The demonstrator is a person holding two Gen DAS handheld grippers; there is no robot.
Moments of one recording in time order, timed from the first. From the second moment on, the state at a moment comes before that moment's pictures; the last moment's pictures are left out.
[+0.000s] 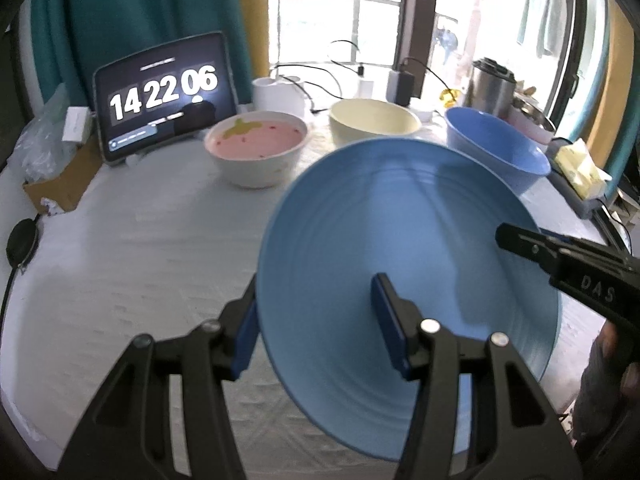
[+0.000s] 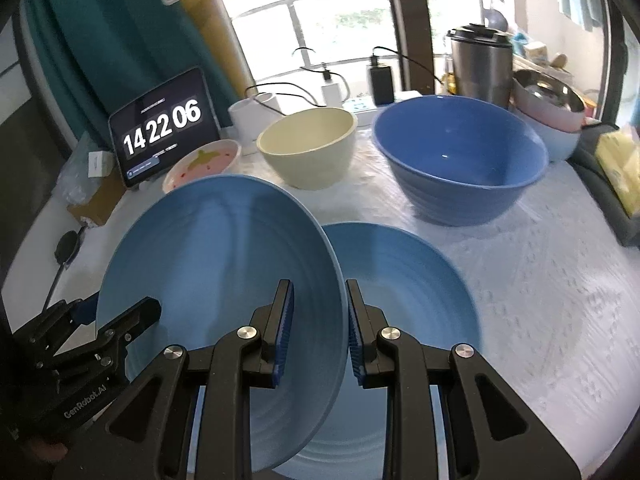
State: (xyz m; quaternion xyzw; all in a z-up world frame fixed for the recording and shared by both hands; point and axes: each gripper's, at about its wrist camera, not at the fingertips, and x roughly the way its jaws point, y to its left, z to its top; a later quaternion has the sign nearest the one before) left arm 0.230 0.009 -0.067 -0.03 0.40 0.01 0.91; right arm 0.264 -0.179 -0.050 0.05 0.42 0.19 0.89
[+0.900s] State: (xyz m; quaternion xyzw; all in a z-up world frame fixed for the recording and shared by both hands) left arm 0.244 -0.062 -0.093 0.00 0.44 0.00 0.90; right arm 0.262 -0.253 -0.069 0.09 0.42 0.17 0.89
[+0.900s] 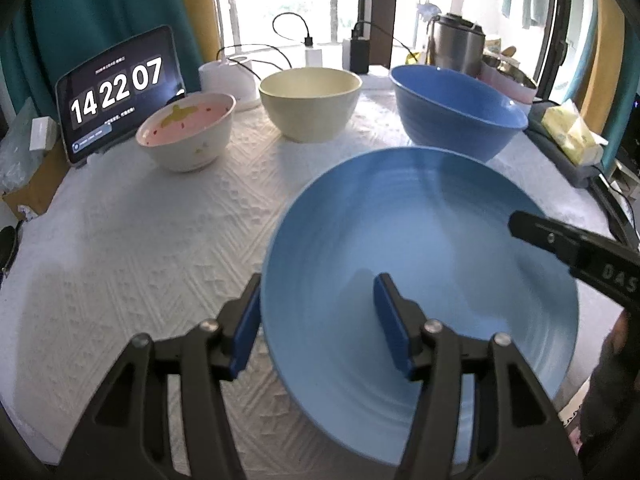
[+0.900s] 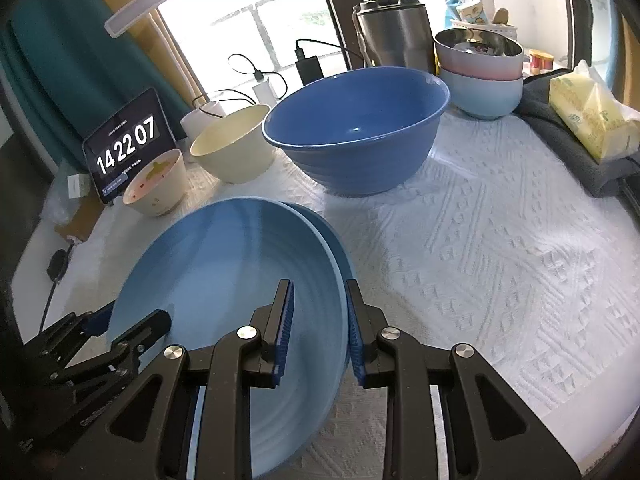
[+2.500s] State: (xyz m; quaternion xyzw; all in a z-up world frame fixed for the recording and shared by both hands) left arm 0.260 -0.044 -0.112 -0.05 0.44 -0.03 0.90; right arm 0.270 -0.249 -0.105 0.12 0.46 0.17 0.86
